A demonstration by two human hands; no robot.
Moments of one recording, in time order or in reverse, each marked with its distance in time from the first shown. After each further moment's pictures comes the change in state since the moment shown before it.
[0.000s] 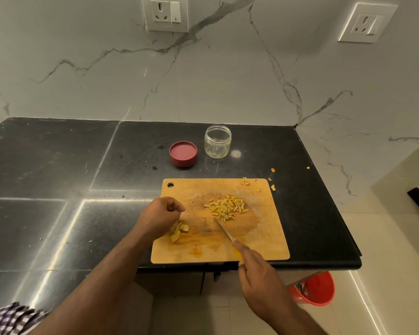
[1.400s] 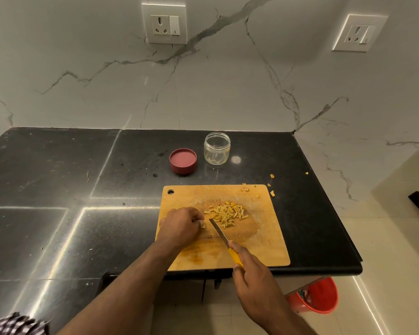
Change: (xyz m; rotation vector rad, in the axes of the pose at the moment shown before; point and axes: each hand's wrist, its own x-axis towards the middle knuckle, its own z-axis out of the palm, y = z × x) left_hand 0.002 0.020 0.041 0.262 0.001 0.156; right_hand 0.005 -0.012 0.001 0.147 0.032 0.028
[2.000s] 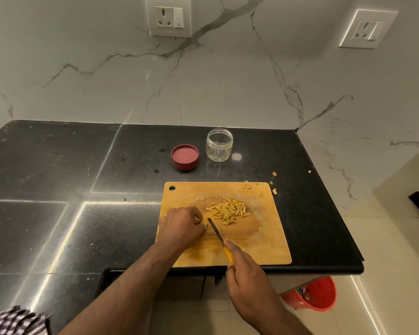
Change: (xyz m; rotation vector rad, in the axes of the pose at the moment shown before) left_hand -0.009 -0.002 0.004 0.121 0.068 -0.009; right_hand 0.001 -0.014 0.010 -0.092 -0.041 -0.024
